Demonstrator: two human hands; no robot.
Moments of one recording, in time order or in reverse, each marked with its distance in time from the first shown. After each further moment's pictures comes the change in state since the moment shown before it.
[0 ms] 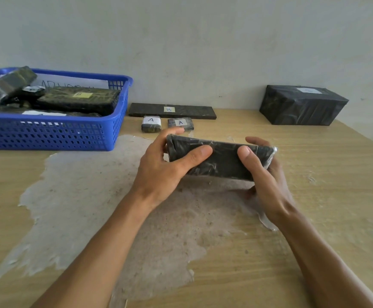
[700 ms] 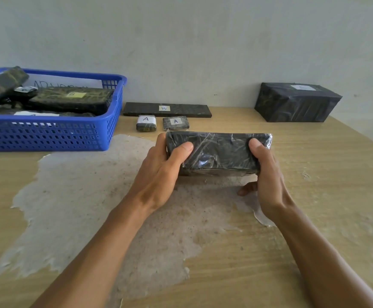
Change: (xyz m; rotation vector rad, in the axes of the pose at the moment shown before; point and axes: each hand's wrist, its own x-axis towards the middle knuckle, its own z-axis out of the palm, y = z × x) left_hand -0.005 0.001 0.006 0.069 -0.105 0.020; right_hand 0.002 -0.004 -0.001 0.017 0.012 0.100
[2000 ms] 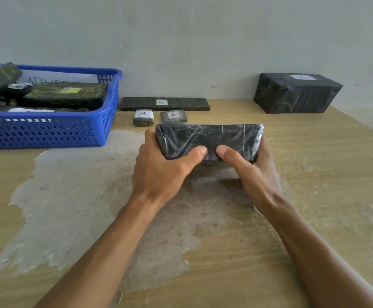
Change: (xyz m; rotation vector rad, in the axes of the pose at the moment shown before) left_hand -0.007 0.005 0.015 0.146 0.263 -0.064; right_hand -0.008 0.003 0.008 -0.115 0.018 -0.160
